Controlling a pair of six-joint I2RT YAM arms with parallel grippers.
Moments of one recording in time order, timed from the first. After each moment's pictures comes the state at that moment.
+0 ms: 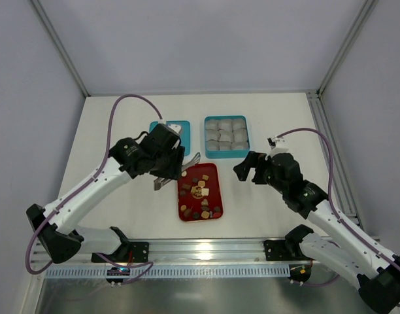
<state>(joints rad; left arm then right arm) -0.78 1.29 1.39 -1.11 -0.13 -0.49 0.56 0.79 0.62 -0.30 0.07 0.58</state>
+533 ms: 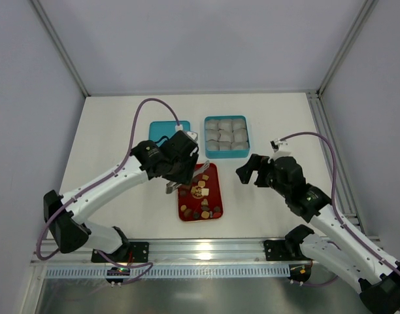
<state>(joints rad) -0.89 1.39 1.36 -1.04 -0.16 -0.52 0.56 0.73 0.60 -0.34 0.08 0.58</state>
